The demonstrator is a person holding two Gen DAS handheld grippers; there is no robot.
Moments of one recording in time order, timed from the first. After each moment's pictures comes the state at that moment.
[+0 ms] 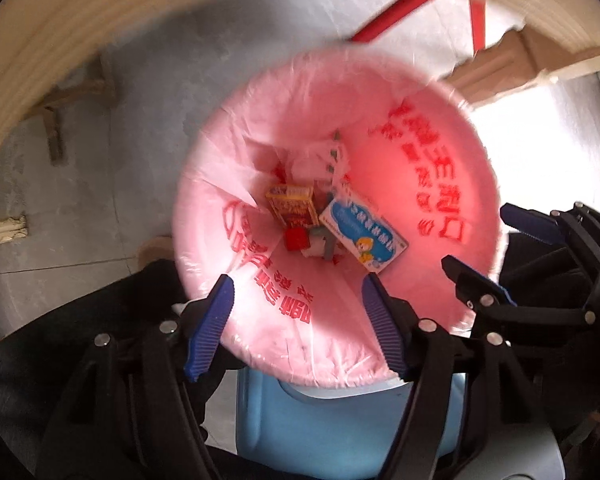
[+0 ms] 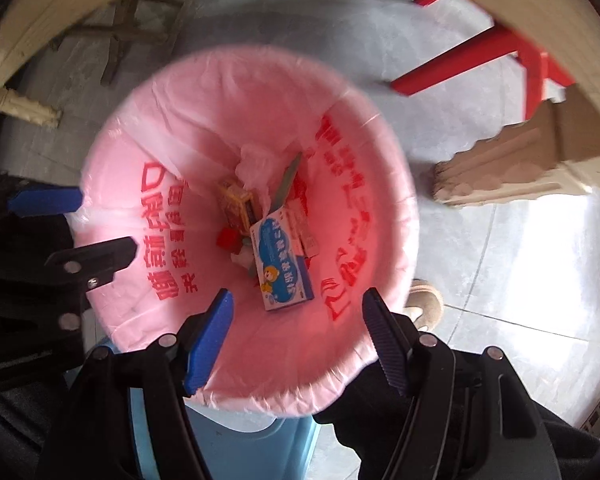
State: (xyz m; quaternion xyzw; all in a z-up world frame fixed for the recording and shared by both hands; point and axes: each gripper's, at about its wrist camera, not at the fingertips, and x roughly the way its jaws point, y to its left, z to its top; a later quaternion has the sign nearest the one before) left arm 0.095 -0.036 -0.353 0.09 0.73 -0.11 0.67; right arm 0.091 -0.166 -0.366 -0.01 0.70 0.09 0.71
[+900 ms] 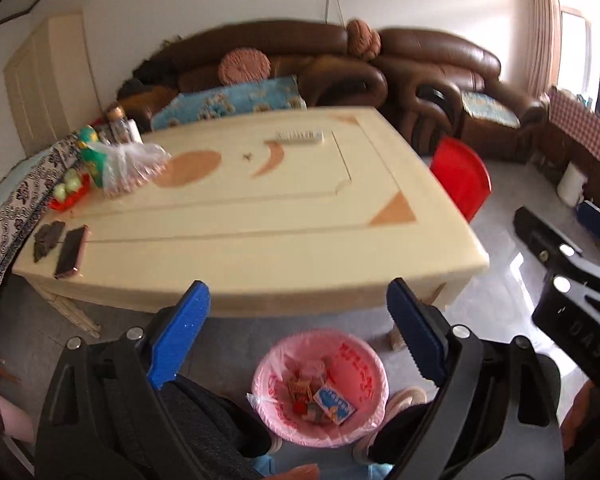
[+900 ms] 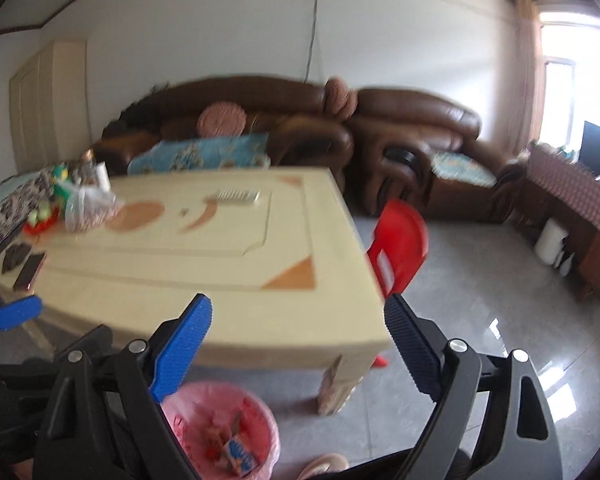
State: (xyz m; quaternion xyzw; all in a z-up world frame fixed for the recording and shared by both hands) left arm -0.013 -0.065 -0.005 0.05 0.35 -0.04 0.94; right arm -0.027 -0.227 0.020 0.00 0.25 -0.08 0.96
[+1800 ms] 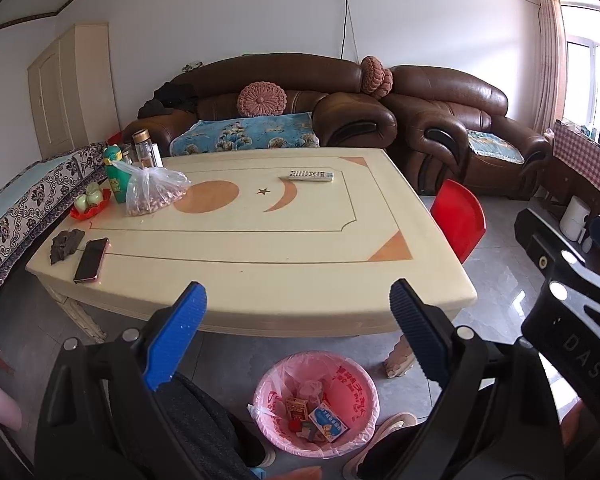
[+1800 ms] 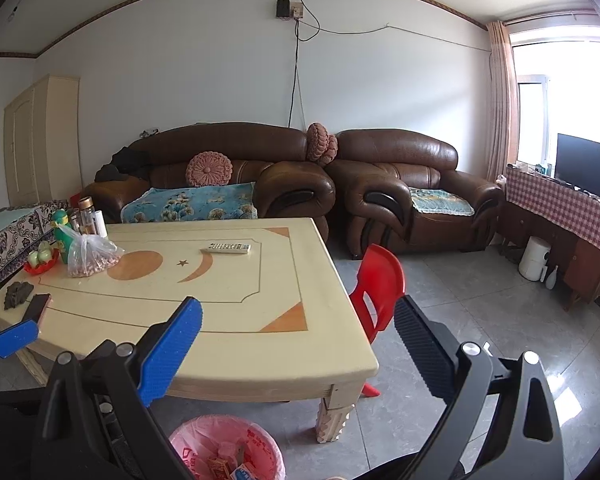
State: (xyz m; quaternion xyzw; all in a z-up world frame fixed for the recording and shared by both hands) left arm -0.048 -0.065 0.030 0.02 0.31 -0.02 0.95; right arm -0.070 -0.215 0.060 0.02 0.20 -0.09 0.98
